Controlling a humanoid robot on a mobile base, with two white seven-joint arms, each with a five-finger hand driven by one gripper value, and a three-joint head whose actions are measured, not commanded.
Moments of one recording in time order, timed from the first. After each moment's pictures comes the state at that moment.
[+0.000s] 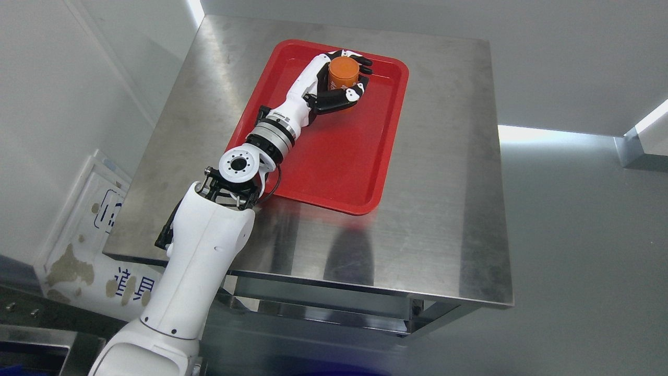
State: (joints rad) left arm -0.58 0.00 -0.36 -1.40 0.16 0.21 -0.15; right arm 0.00 0.00 0.00 0.00 0.00 -0.02 -0.07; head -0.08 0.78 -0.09
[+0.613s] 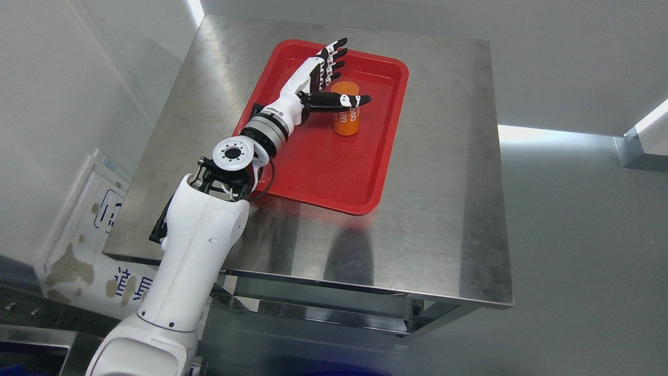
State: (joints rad) left arm -0.61 0.00 -0.31 -1.42 0.16 0.35 -0.16; right arm 0.00 0.00 0.00 0.00 0.00 -0.02 -0.07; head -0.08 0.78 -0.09
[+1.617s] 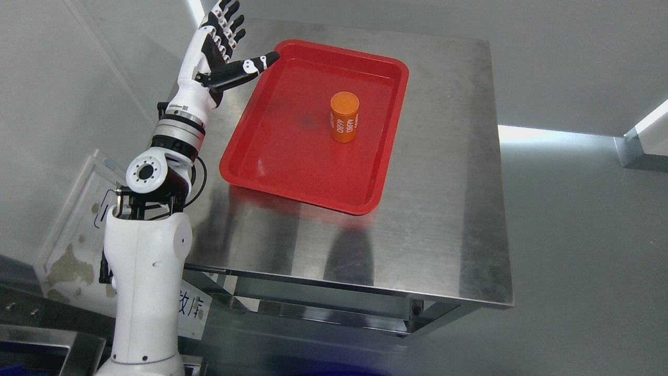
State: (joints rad) left arm -0.41 0.00 0.03 -1.63 0.16 0.17 -0.19; right arm 0.00 0.00 0.00 0.00 0.00 -0.02 -0.07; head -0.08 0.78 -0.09
